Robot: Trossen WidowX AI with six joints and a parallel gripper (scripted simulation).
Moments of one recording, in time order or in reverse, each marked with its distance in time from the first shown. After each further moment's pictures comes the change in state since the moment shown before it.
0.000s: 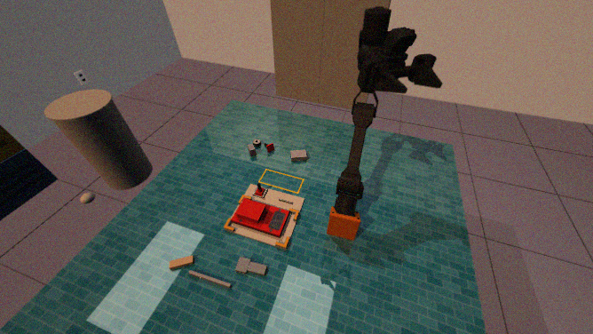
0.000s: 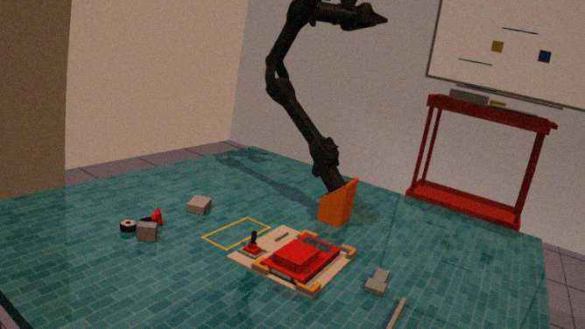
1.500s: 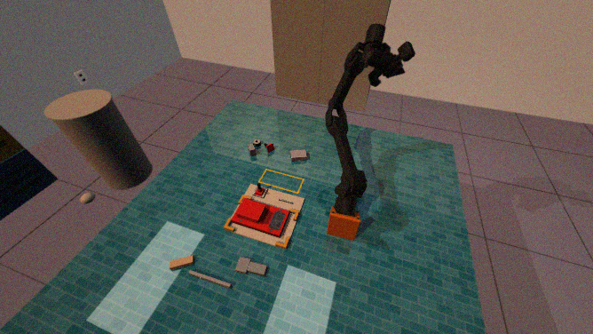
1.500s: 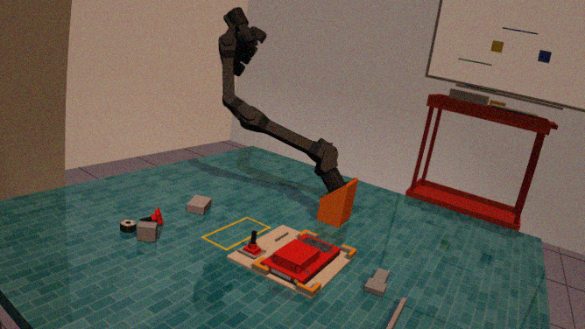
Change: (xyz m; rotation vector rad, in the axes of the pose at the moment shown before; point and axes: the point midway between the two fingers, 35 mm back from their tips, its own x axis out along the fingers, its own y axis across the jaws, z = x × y) arm -0.332 0.310 -0.143 -1.165 -0.560 1.520
